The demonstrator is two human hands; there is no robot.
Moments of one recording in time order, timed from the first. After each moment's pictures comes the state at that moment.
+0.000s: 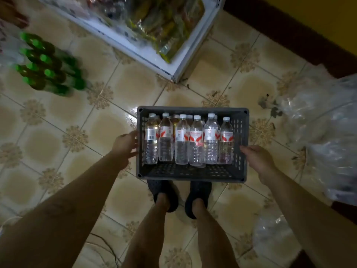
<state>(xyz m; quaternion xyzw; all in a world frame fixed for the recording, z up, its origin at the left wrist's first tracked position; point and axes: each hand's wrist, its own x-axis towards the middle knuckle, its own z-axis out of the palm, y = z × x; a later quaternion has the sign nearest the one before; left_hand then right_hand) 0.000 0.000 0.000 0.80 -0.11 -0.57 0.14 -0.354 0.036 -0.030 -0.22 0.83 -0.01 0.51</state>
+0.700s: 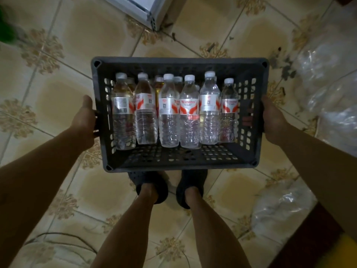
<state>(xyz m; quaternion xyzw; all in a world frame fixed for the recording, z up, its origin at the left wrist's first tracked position) 0.040 0.018 -0.166 0.82 -0.08 -0.55 0.13 -0.373 0.022 -0.157 -0.11 0.81 -0.17 0.56</state>
